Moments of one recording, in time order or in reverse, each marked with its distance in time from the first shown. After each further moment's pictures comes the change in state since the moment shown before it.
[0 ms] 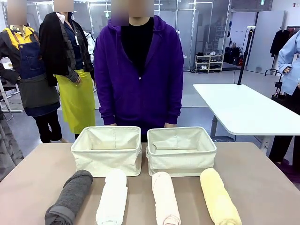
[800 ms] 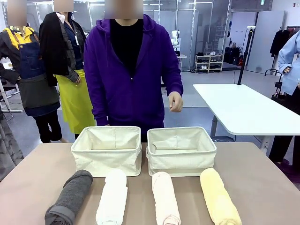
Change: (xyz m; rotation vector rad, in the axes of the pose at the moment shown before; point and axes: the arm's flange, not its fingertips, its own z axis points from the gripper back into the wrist) left arm -0.002 -0.002 0.002 0.003 0.003 0.003; right arm -0.002 0.002 0.002 -0.003 0.000 -0.008
